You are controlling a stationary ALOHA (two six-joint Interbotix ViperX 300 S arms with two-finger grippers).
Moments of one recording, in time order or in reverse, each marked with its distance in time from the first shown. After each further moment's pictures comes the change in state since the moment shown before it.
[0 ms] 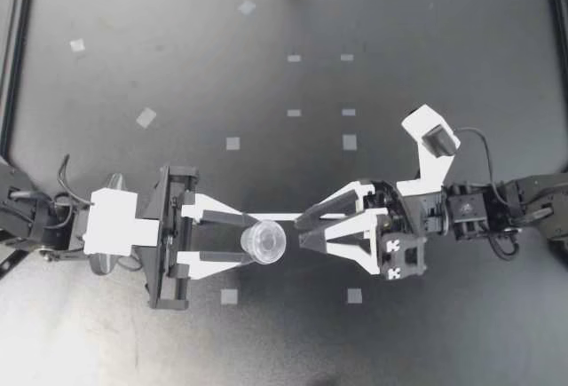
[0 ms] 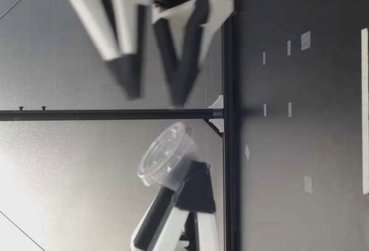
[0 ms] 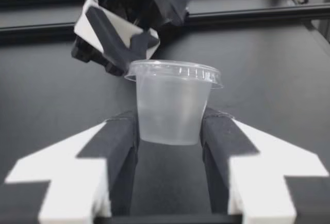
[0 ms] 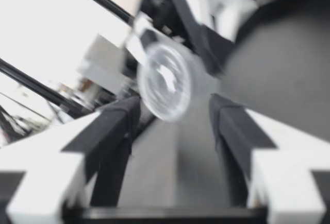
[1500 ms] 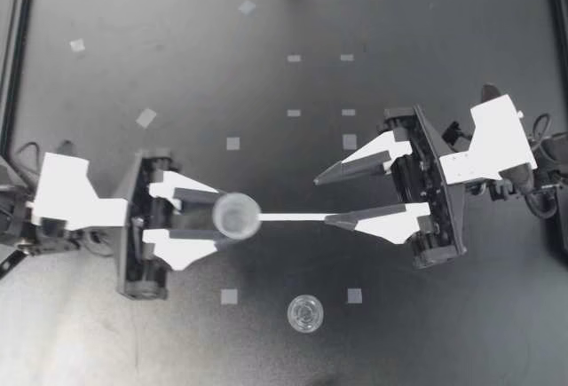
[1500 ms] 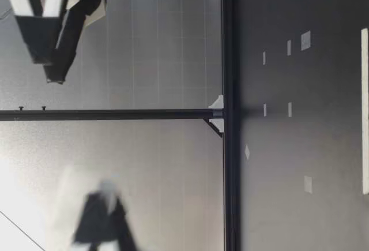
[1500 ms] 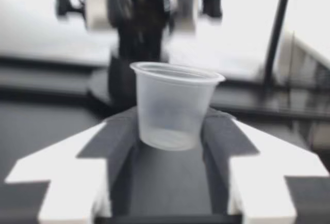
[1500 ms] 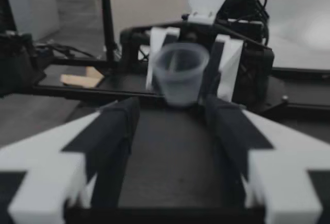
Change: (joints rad) left arm 0.002 -0.081 0.080 0.000 -0.290 -0.170; right arm -0.147 -0.264 0.005 -0.308 0.213 -0.709
